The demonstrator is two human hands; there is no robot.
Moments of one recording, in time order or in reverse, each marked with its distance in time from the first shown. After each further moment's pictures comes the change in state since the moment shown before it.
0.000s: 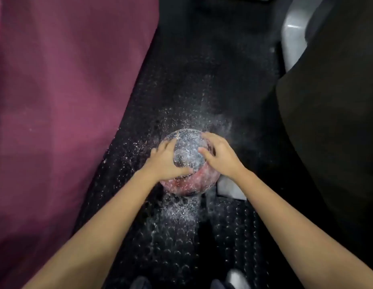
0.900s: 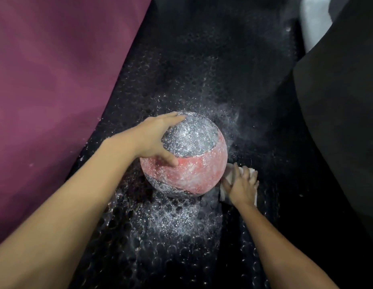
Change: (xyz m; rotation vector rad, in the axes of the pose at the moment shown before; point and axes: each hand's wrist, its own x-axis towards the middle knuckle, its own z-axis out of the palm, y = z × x) left_hand 0.072 -0.005 -0.020 0.098 -0.079 0.191; right_hand -0.020 0.175 0.111 -0.406 -0.038 0.625
